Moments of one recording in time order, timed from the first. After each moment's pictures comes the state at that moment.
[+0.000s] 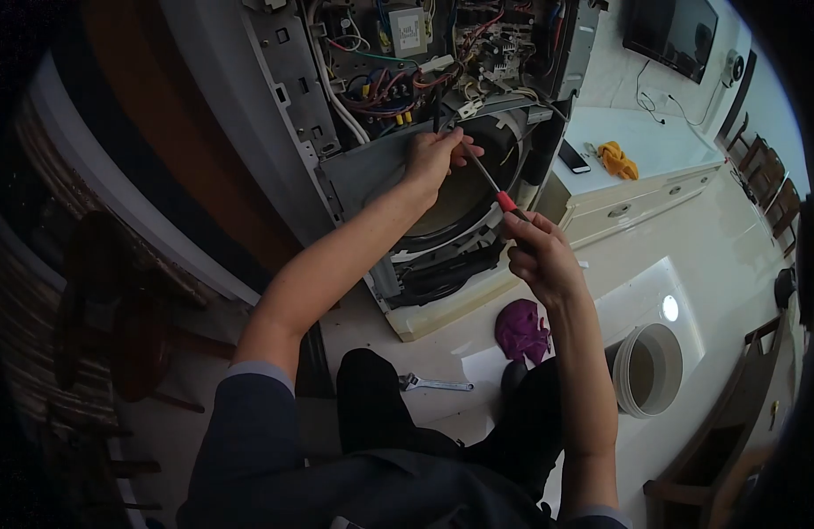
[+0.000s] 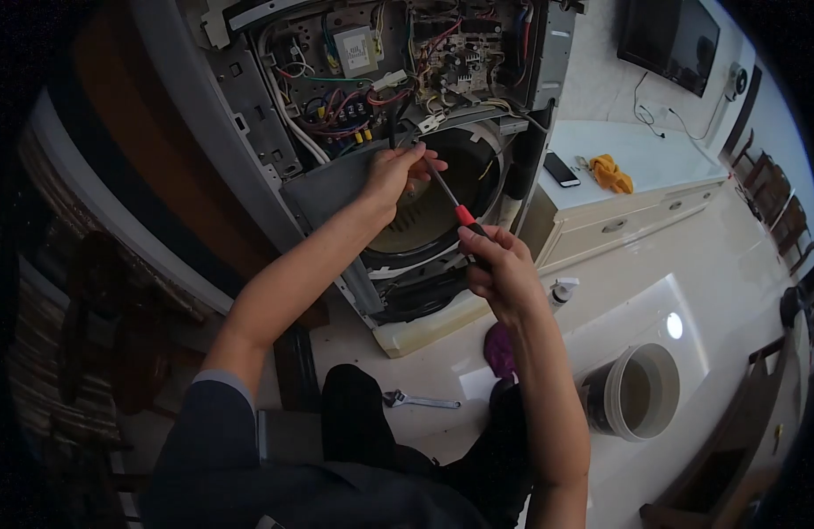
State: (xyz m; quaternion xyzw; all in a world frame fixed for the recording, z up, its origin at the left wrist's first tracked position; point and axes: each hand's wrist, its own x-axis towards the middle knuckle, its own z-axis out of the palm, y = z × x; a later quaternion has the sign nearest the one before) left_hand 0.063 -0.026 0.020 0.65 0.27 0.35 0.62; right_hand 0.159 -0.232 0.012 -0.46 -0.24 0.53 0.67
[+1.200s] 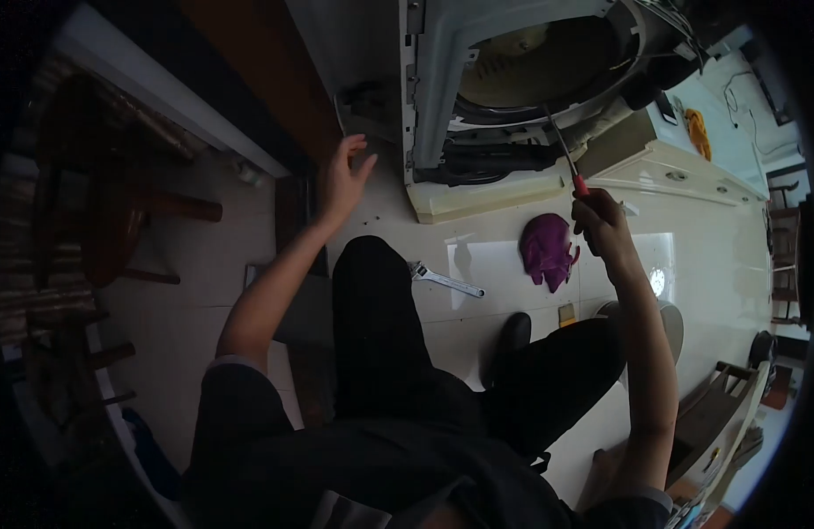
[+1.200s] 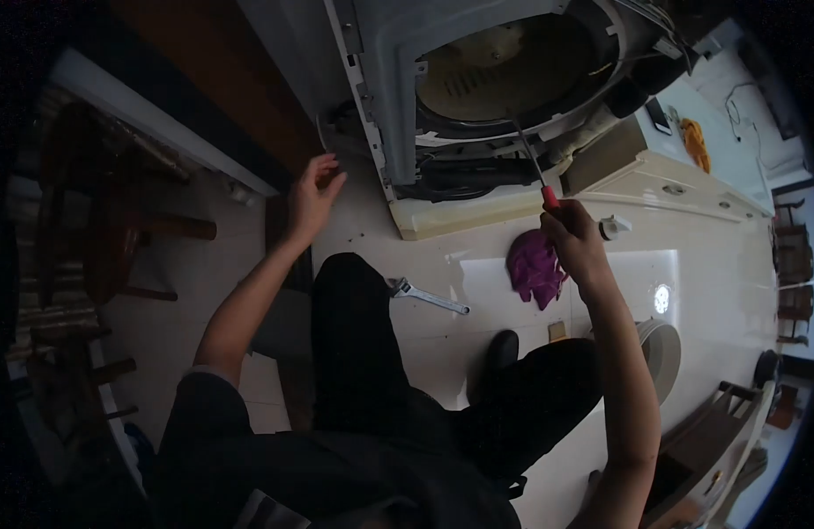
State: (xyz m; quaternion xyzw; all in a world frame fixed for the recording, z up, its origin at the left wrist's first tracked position) left_hand -0.184 -0.062 -0.251 0.73 0.49 0.39 0.28; right_hand 0.167 -0.240 -0.099 -0.73 -0.38 0.41 0.38
